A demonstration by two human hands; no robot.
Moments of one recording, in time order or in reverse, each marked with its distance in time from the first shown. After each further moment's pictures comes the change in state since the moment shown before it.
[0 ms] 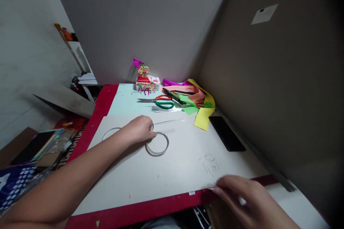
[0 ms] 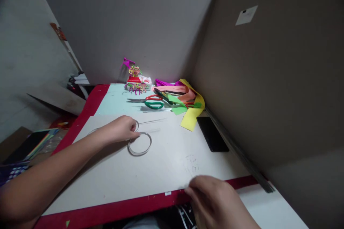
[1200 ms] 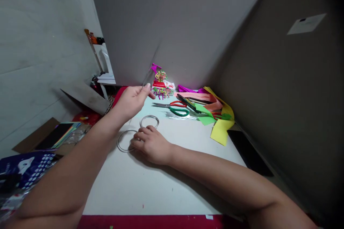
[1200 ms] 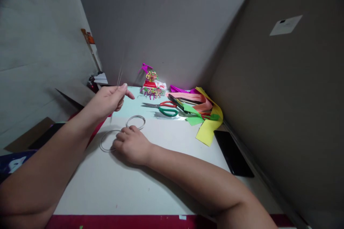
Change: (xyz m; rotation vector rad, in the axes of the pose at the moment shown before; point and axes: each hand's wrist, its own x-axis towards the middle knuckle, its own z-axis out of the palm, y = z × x) left_hand -0.017 -0.037 -0.087 -0.793 0.633 -0.010; right_hand 0.247 -0.126 0.099 -0.206 0.059 -0.919
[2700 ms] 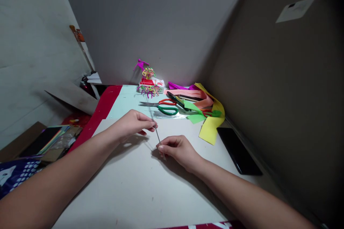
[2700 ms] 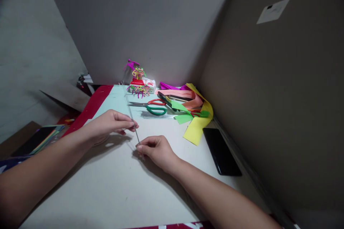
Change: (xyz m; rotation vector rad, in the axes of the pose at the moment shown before) left_hand -0.012 -0.013 0.074 -0.050 -0.412 -0.464; right_hand -0.116 0.027 -0.042 1.390 0.341 0.872
